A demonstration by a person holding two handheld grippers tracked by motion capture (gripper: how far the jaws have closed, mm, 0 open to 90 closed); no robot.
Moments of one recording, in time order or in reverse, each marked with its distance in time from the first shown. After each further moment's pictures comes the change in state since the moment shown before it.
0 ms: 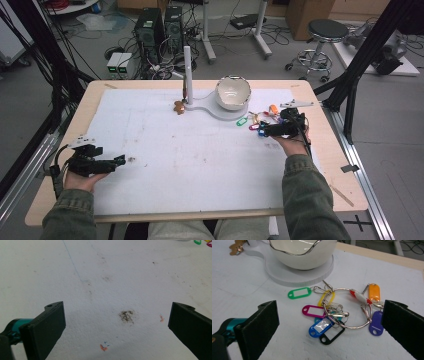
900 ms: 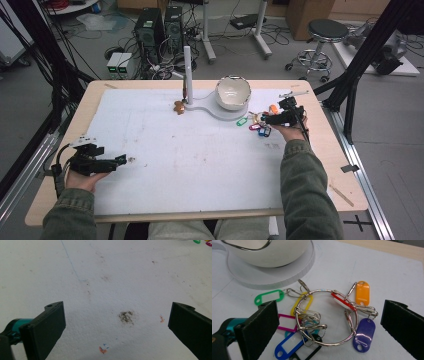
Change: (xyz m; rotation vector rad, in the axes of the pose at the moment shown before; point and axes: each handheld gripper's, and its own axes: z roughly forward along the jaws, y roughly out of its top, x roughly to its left) left arm 0.002 0.001 0.004 0.009 -0.016 -0.005; right arm -0.036 0.014 0.046 0.099 -0.025 0.040
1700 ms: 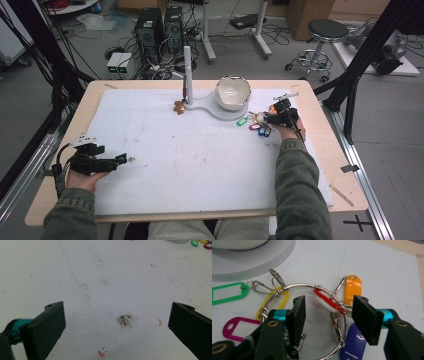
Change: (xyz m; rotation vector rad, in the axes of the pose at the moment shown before) left arm -0.002 0.001 0.000 -0.016 0.010 0.007; right arm -0.006 -0.008 0.037 0.055 -0.106 -0.074
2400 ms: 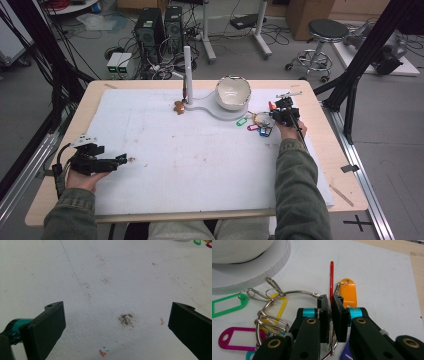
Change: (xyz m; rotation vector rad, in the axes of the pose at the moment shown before) left arm 0.000 0.000 0.001 0.003 0.006 0.004; right arm -0.004 0.003 -0.004 -0.028 -0.015 0.092
